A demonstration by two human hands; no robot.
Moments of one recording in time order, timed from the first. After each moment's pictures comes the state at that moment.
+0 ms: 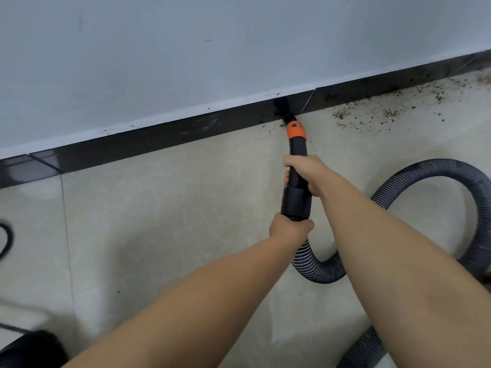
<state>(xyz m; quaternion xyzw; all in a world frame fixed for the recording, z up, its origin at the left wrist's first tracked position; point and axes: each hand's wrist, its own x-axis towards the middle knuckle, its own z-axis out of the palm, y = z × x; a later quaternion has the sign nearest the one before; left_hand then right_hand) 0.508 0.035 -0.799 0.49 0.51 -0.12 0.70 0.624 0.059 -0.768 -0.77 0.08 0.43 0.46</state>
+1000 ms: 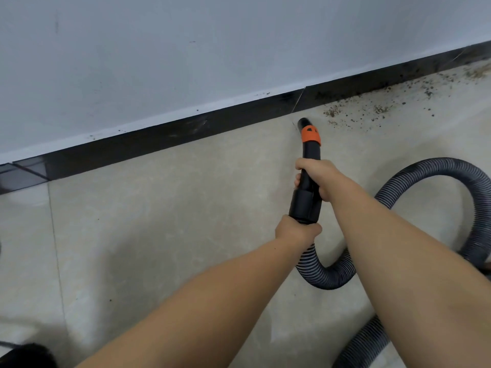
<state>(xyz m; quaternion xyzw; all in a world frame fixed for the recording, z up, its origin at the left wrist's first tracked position) 0.518 0.021 -0.794 0.51 0.47 -0.16 0.70 0.637 0.031 -0.767 -0.77 0.14 0.39 0.48</state>
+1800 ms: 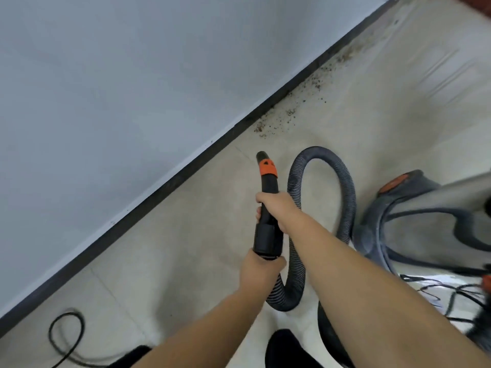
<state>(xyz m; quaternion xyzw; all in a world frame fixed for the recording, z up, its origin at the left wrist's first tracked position) 0.405 0.051 -0.597 0.61 0.40 -0.25 0.64 0.528 0.020 -0.589 -0.70 0.26 0.36 0.55</state>
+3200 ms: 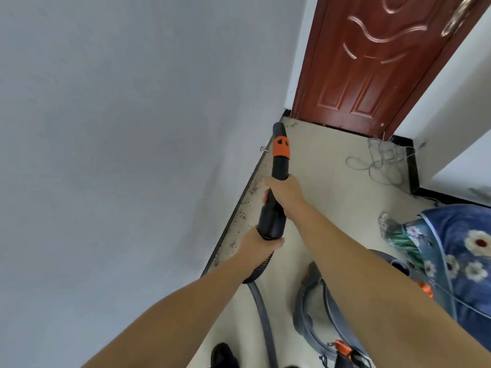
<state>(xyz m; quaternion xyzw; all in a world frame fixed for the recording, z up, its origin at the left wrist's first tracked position) 0.671 -0.017 -0.009 0.79 0.04 -0.24 0.56 0.741 -0.111 0.042 -0.70 0.26 0.04 0.67</state>
